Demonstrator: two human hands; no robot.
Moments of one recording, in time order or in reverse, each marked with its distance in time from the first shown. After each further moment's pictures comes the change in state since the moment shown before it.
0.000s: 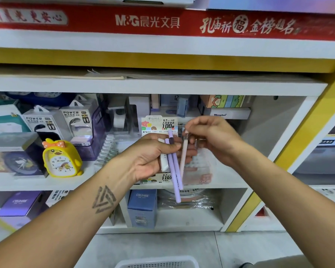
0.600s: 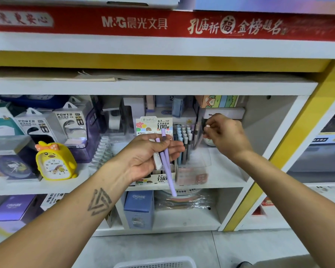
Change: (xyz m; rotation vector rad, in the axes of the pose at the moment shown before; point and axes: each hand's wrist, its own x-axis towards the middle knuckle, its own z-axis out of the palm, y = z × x) left_hand 0.009 -0.004 -0.004 -0.055 0.118 0.074; right_hand 0.011 0.034 -0.053 -0.777 0.335 -0.341
